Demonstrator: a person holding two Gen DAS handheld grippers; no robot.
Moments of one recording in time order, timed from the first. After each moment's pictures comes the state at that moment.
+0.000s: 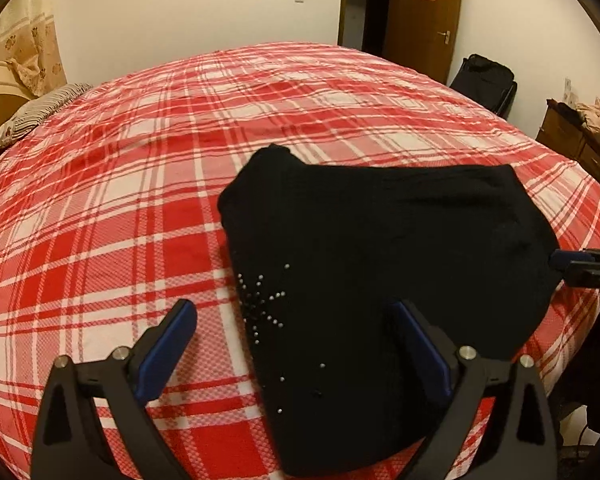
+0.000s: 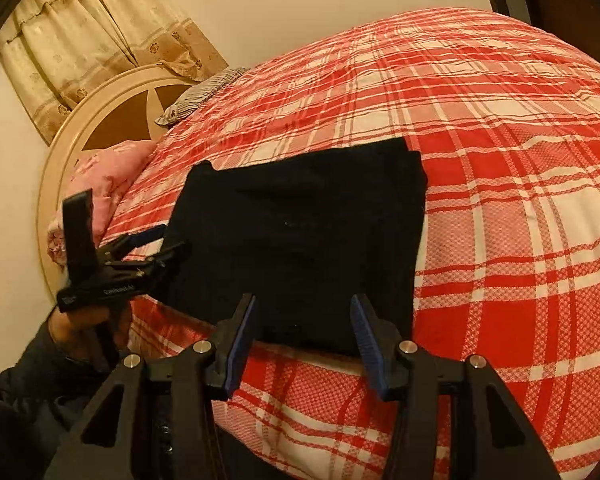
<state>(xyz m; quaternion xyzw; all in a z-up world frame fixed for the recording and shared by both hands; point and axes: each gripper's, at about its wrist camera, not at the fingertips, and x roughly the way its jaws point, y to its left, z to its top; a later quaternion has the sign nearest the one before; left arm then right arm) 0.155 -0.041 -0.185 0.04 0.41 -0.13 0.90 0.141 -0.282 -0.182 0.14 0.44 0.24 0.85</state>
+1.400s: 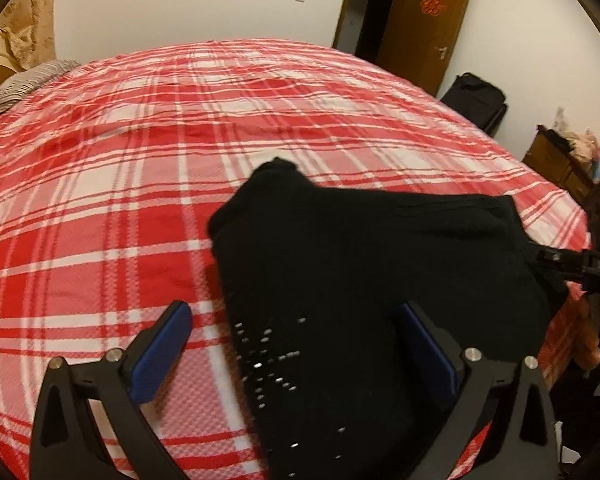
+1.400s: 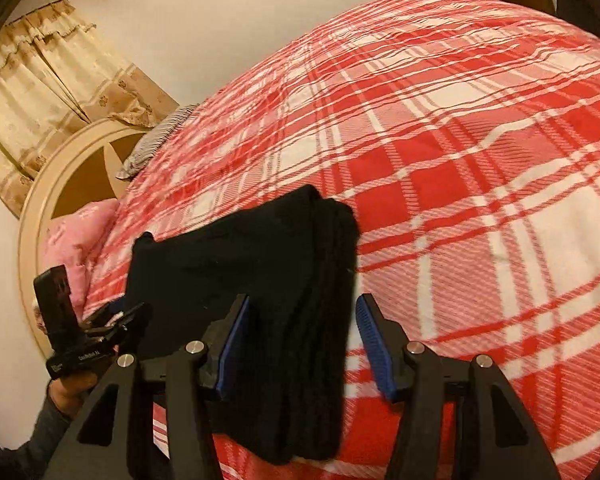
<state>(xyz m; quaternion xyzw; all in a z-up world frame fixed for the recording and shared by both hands) 0.187 -0.030 -0.197 -0.02 0.42 -0.18 0.89 0.195 -0.305 -0.208 0.22 0.44 0.17 0.86</state>
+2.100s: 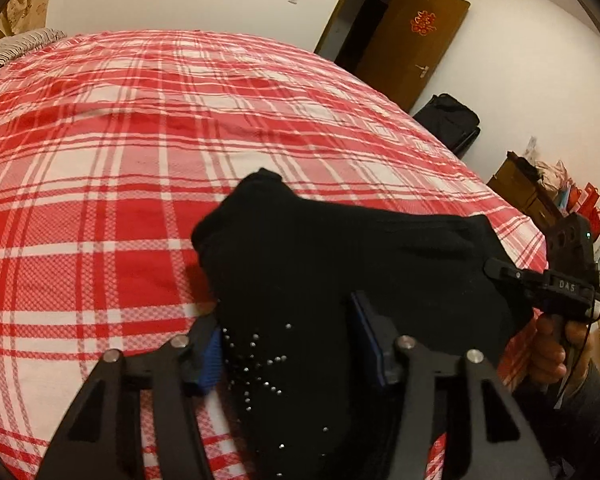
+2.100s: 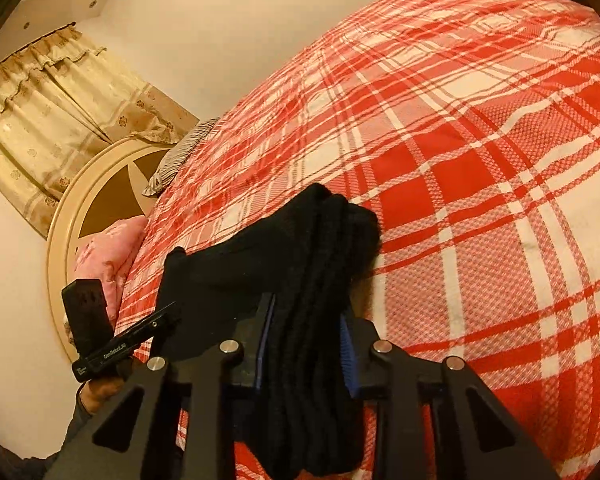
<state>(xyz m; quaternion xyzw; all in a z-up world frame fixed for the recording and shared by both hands) 0.193 -0.016 -0.195 -0.09 0.42 -0.23 0.87 0.187 -0.308 -0.207 0.27 0.42 0.20 0.85</state>
